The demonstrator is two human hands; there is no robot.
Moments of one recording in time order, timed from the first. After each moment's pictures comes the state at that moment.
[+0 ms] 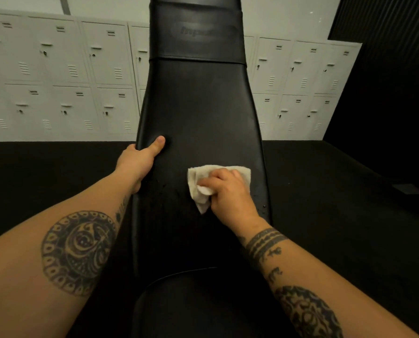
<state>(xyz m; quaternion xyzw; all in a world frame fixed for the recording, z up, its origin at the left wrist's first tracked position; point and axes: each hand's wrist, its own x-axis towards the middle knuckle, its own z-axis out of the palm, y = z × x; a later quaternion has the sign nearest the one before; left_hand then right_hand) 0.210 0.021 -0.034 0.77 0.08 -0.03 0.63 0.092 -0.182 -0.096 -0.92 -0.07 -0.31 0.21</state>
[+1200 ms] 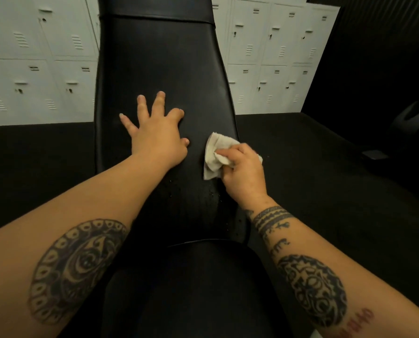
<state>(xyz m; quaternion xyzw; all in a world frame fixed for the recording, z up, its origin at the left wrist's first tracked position) 0.150 -0.079 -0.027 0.95 -0.20 0.19 0.14 0.058 -0.243 -0.106 -0.89 0.08 -0.36 0.25</state>
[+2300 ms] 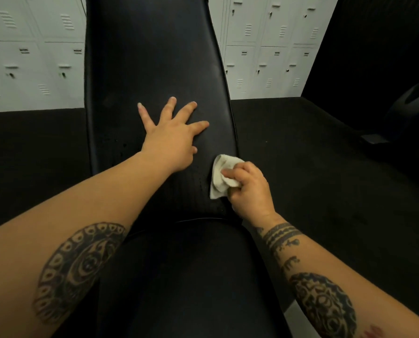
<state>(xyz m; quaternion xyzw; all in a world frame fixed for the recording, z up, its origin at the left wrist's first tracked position) 0.117 -0.091 -0.050 0.93 -0.33 0.16 -0.02 0.000 -0.253 -0.162 -0.91 0.08 -0.32 0.26</state>
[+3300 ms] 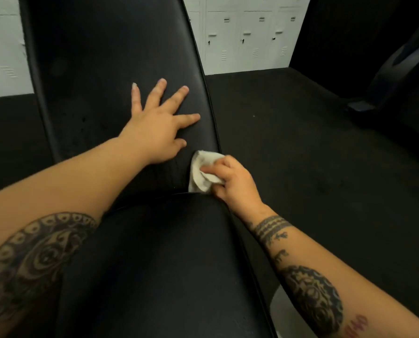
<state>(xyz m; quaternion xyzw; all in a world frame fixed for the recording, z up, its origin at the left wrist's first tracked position) 0.104 -0.105 -0.080 0.89 -0.42 0.15 -0.03 -0.037 -0.260 -0.195 -0.91 -0.01 -0.30 0.28</state>
